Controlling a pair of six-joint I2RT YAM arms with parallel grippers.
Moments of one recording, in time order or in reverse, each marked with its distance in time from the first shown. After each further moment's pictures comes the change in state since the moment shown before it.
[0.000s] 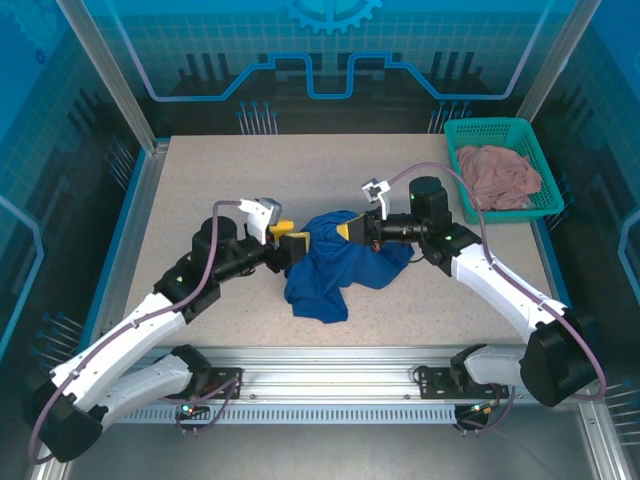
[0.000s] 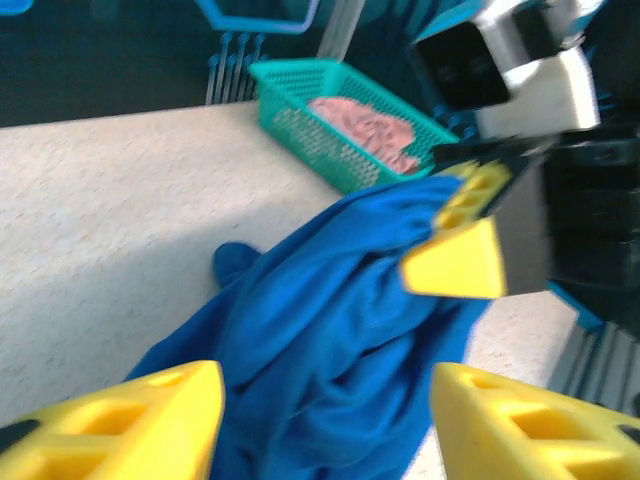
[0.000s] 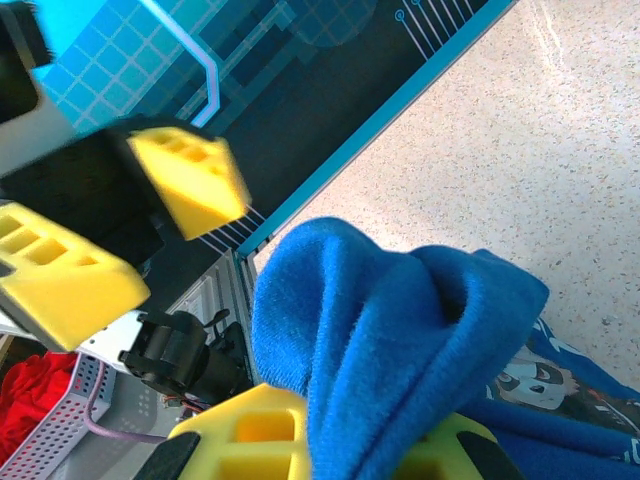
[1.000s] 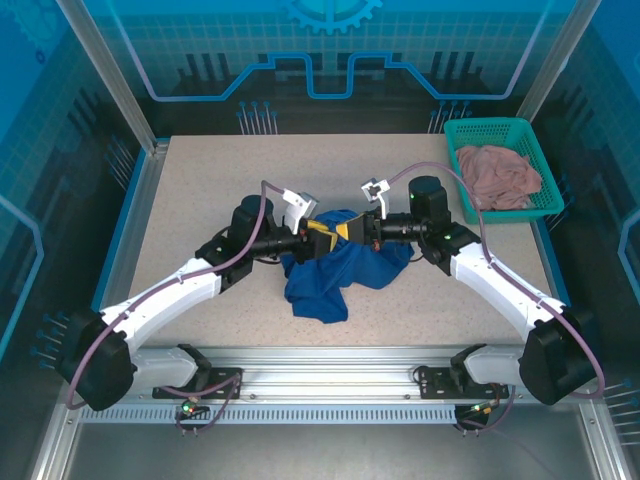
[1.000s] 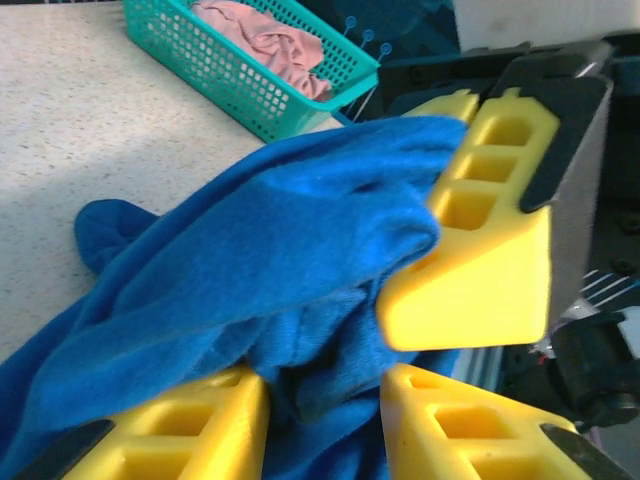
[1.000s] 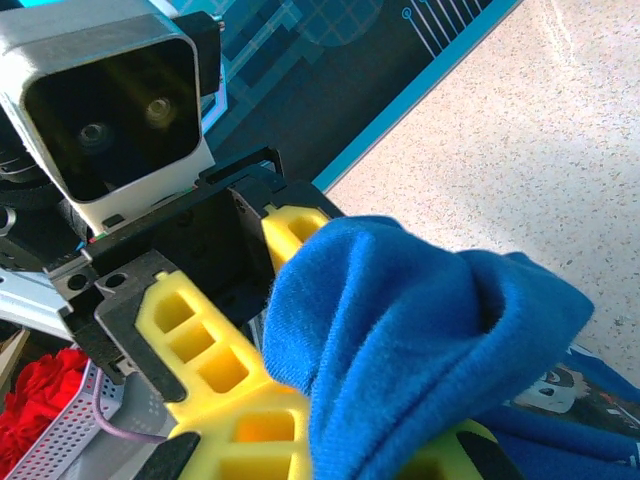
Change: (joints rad) left arm 0.026 0.345 0.096 0.125 0.296 -0.020; right arm -0.002 0.009 0.001 0.014 -0.019 0.018
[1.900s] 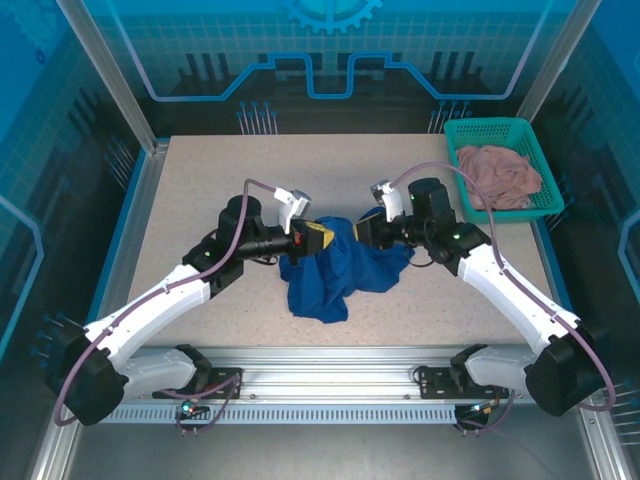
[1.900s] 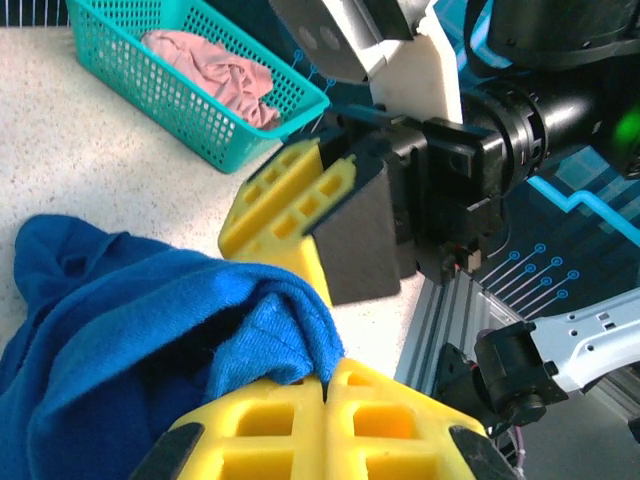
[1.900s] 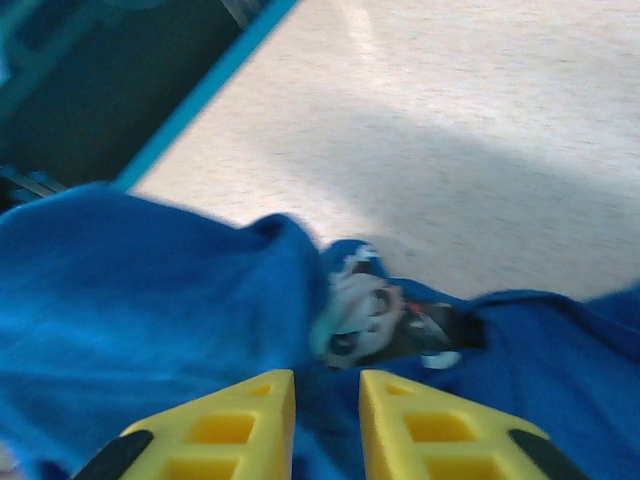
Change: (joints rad) left arm 0.006 -0.092 0.005 -0.030 0.068 -0.080; right arm 0.022 -0.056 0.093 -0.378 0.443 -0.185
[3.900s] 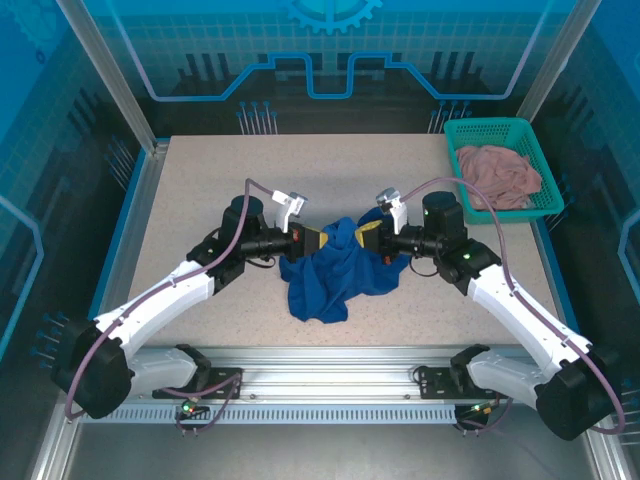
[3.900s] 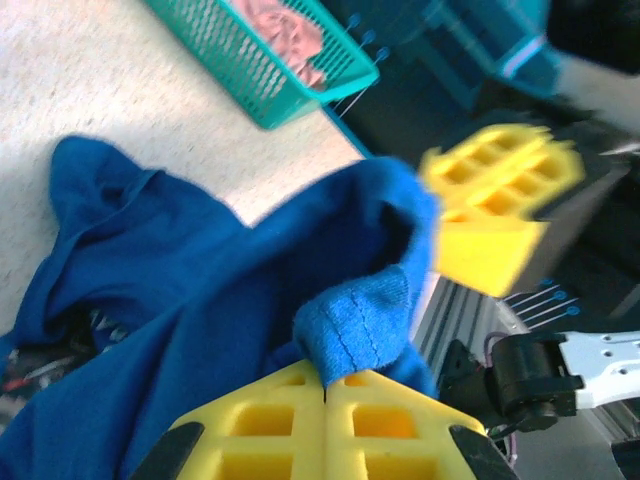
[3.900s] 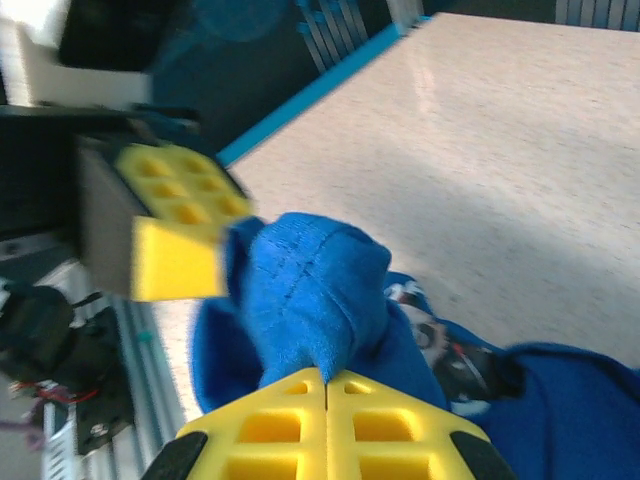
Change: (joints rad) left arm 0.051 0.038 -0.044 0.021 0.014 -0.077; right arm -0.018 -0.141 -0.159 0.188 -0.149 -0.062
